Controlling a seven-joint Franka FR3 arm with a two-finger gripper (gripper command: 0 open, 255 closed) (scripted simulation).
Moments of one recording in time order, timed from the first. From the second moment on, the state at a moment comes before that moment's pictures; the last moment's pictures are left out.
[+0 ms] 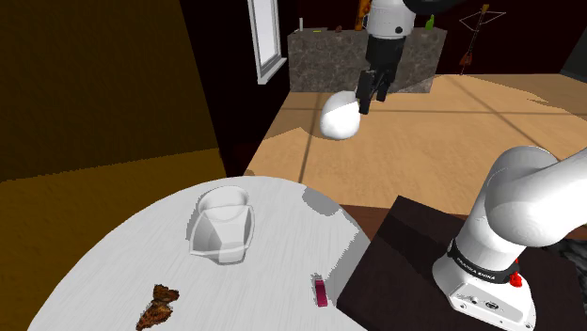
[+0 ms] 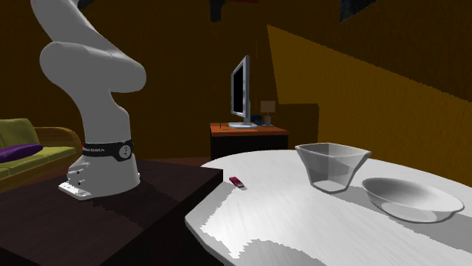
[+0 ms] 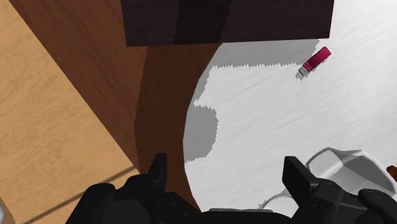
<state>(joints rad) -0.02 -0.76 -0.03 -2.38 -0.06 1.69 0.03</state>
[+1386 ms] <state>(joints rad) 0.05 -0.75 0.32 -2.89 0.21 2.17 0.61</state>
